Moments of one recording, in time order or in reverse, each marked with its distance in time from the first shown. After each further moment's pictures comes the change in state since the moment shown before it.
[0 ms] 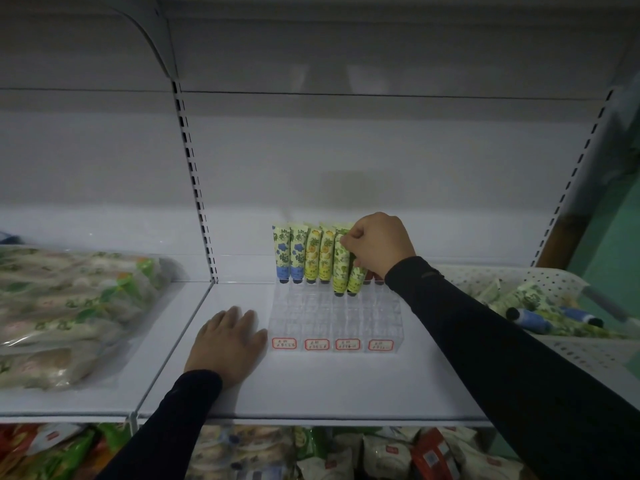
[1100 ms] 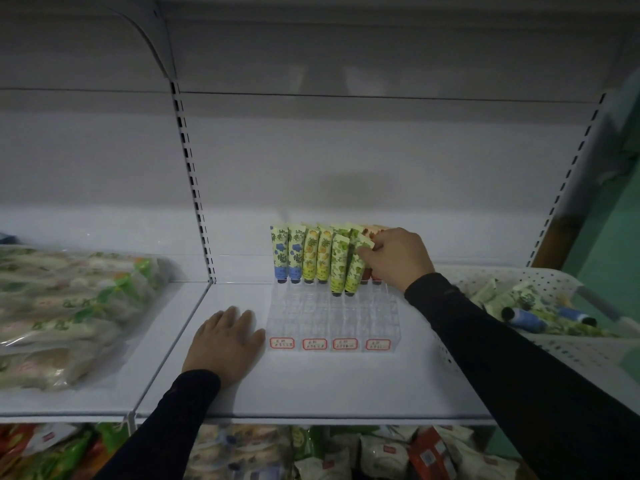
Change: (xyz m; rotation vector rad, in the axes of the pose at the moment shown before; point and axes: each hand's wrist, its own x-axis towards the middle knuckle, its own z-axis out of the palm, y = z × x) left_hand 0.003 -0.006 0.006 0.067 -0.022 0.027; right_hand -0.014 0.030 -0.005 -0.085 0.005 0.072
